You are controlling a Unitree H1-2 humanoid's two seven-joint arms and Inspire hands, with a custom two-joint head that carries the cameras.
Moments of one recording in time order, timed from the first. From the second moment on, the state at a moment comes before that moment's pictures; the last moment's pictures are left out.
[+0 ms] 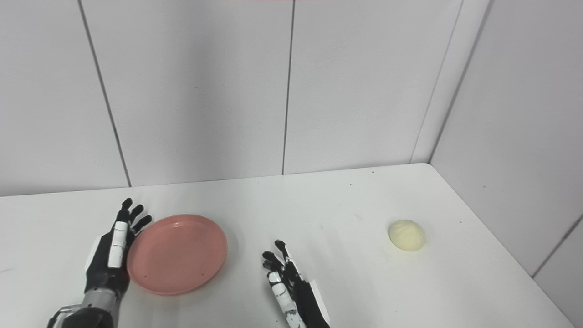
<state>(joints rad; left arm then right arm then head) -0.48 -0.01 0.00 0.51 -0.03 -0.13 -0.01 0.07 0.03 0.08 -0.16 -0.09 -0.08 0.01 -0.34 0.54</state>
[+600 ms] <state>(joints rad) -0.43 -0.01 -0.05 0.45 0.00 -0.14 -0.01 0.09 0.03 0.11 -0.17 -0.18 -0.17 -0.02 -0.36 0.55</state>
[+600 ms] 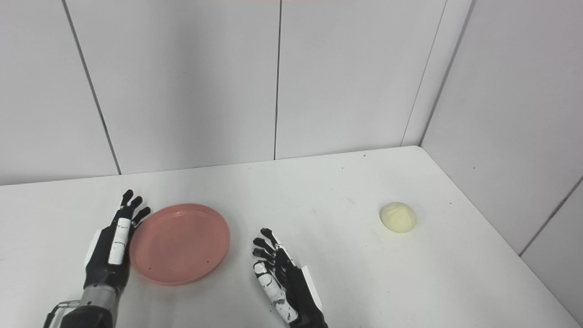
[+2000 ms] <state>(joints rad) -0.48 0.00 -0.06 0.54 0.03 -0.21 -0.05 -0.22 -0.60 -0.12 -0.44 -0.57 0.40 0.38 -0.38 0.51</state>
